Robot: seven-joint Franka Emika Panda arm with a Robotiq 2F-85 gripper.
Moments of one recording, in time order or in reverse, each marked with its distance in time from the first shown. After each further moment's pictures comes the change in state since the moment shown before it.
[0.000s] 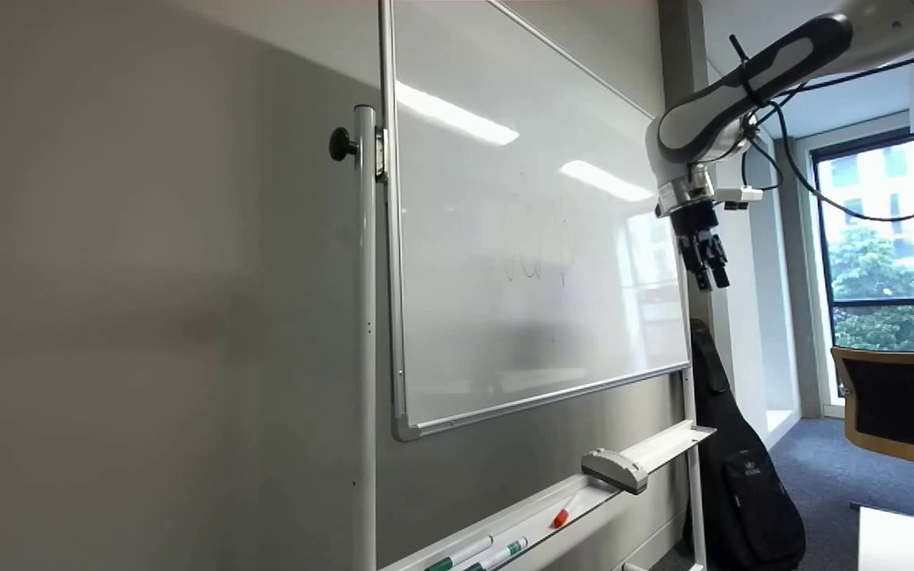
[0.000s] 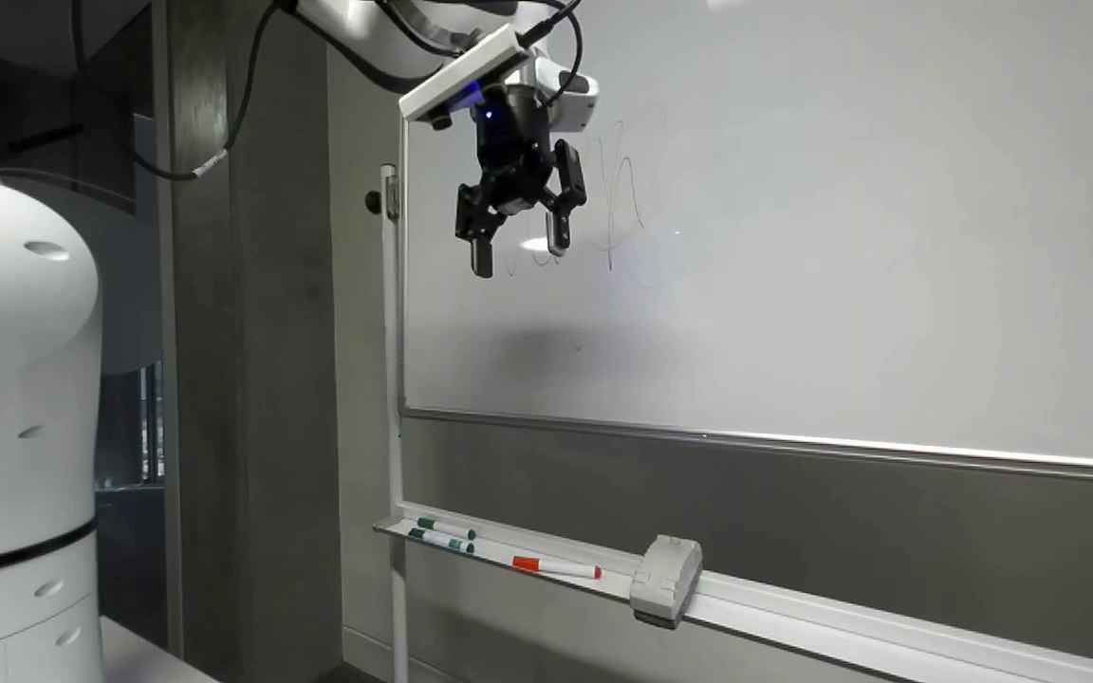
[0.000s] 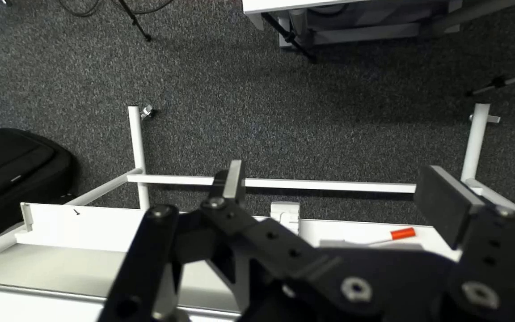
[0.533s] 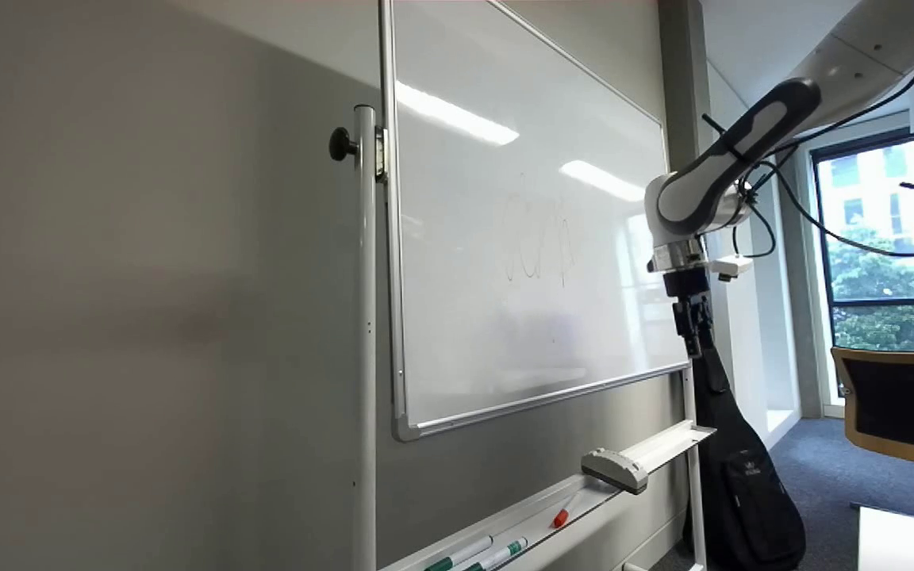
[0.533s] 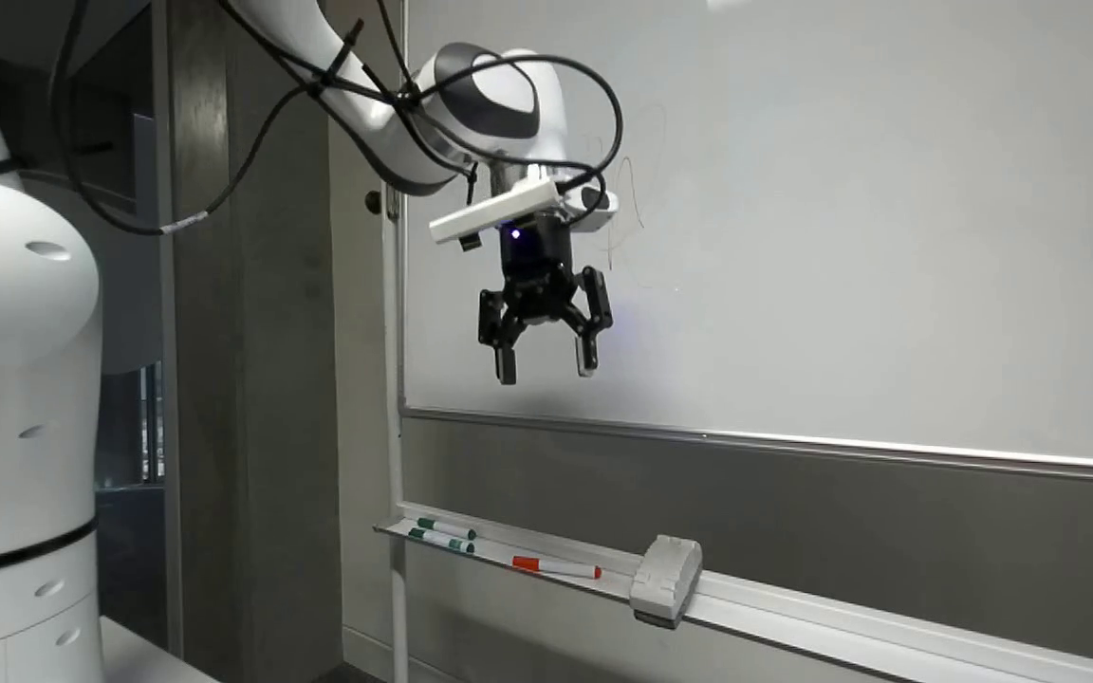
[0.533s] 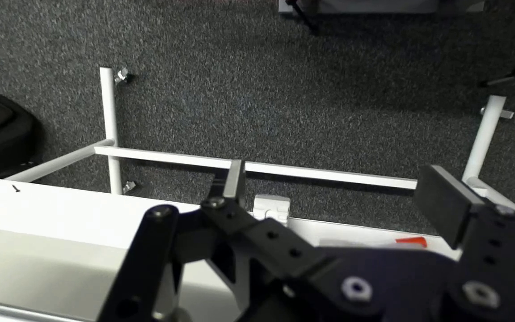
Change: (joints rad) arm 0.003 0.141 -0.048 -0.191 0.000 0.392 -0.063
